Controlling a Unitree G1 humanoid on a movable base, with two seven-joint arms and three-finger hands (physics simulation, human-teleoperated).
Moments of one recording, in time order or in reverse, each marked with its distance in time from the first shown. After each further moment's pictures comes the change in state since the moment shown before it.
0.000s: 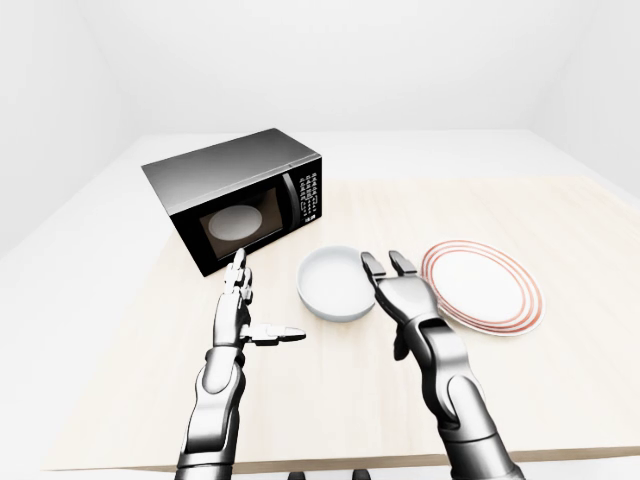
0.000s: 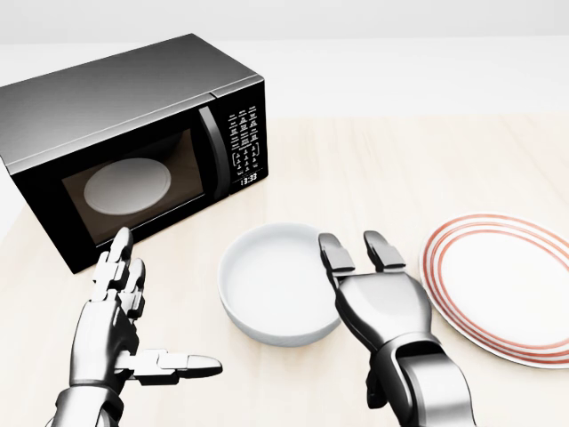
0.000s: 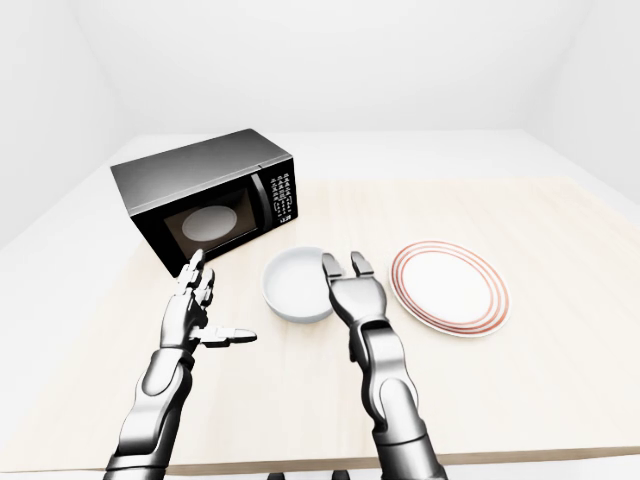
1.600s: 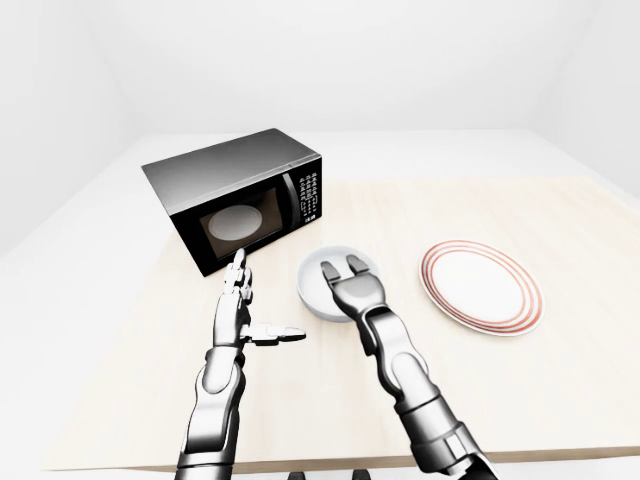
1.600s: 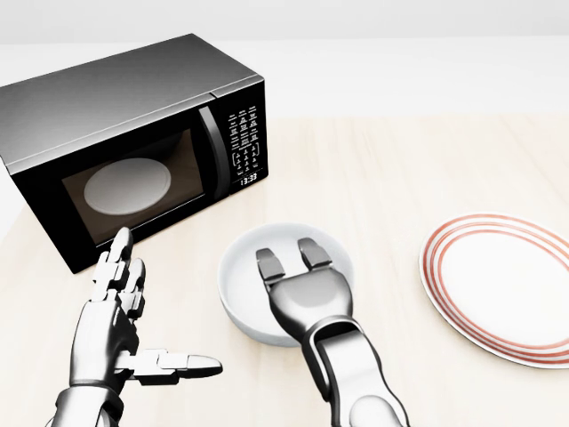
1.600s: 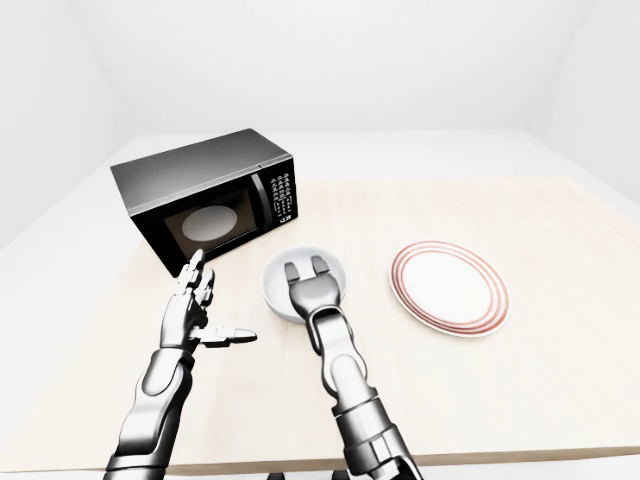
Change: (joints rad) left arm 0.000 0.000 0.000 0.000 0.000 0.000 0.000; right arm -0.186 0.121 0.117 0.336 -0.168 0.000 -0.015
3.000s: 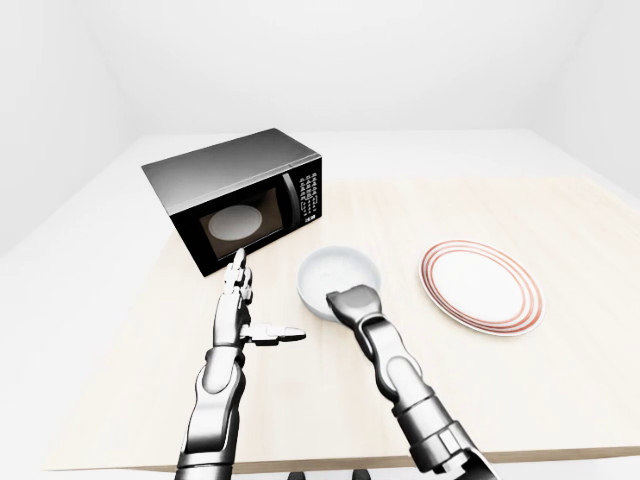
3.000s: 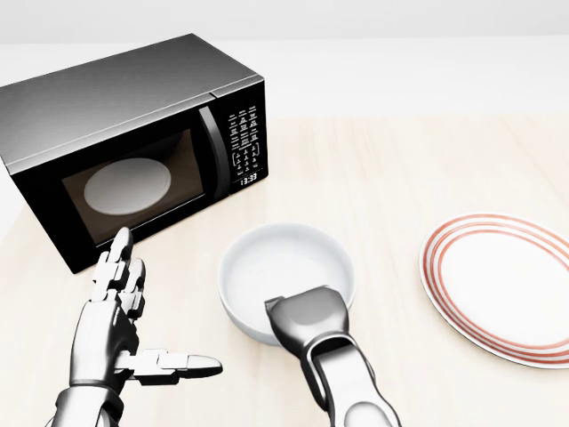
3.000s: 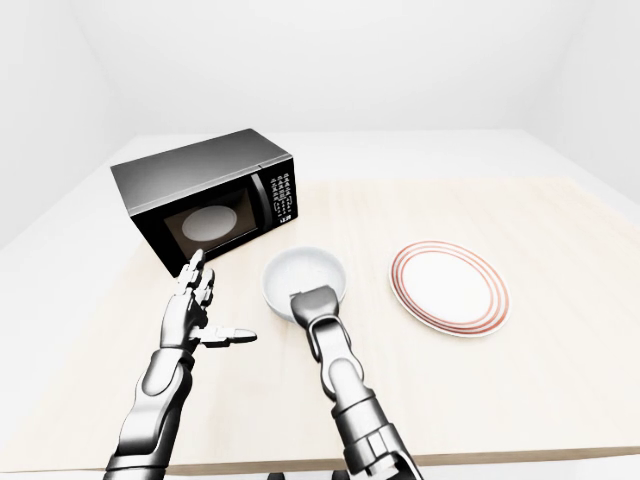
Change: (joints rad) left arm 0.000 0.000 0.000 0.000 0.000 0.000 0.000; right arm -0.007 -0.005 0.011 0.169 -0.005 0.000 -0.089
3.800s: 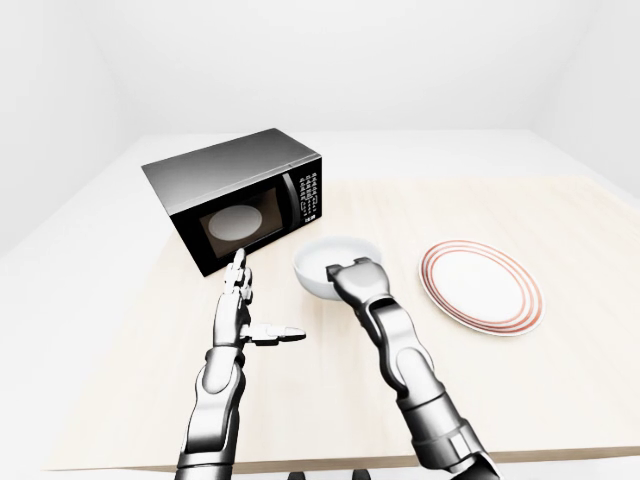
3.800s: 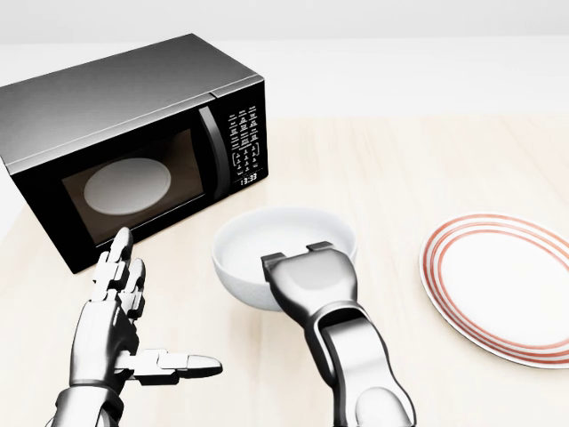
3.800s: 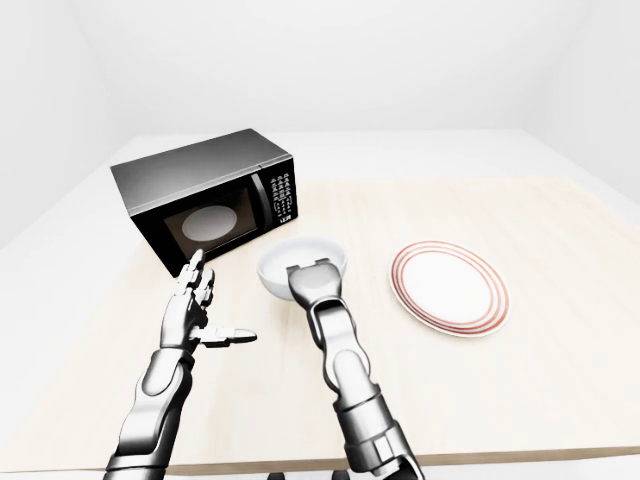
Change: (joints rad) left arm 0.000 0.000 0.000 0.000 0.000 0.000 0.000; right arm -0.010 0.004 -0.022 -0.244 0.018 0.000 0.090
